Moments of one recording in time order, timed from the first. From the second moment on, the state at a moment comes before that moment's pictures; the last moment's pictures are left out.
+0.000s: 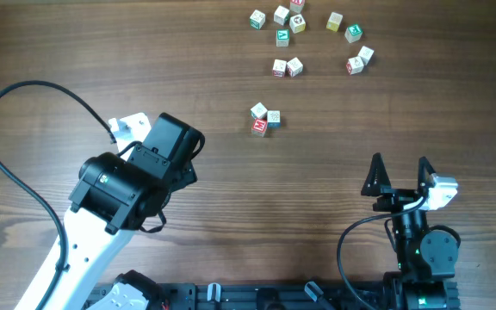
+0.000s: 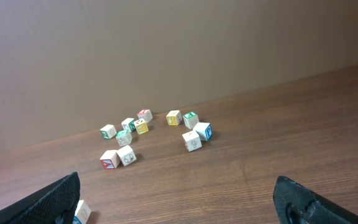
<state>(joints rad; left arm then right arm) -0.53 1.17 1.29 -1.43 -0.45 -0.84 0.03 0.02 0.01 0.00 0.02 0.26</state>
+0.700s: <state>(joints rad) -0.53 1.01 0.99 -0.89 -0.46 -0.70 0.03 0.02 0.01 0.00 0.02 0.26</state>
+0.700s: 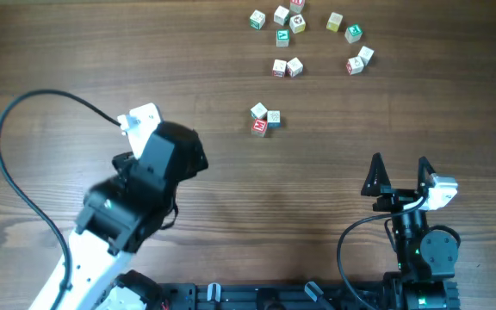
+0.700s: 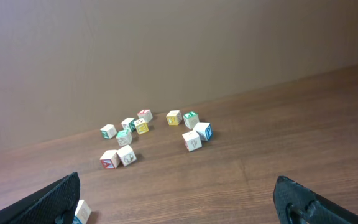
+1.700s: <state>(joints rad) -0.03 0.01 0.03 -0.06 -0.26 -0.40 0.03 0.02 0.01 0.00 0.01 0.26</state>
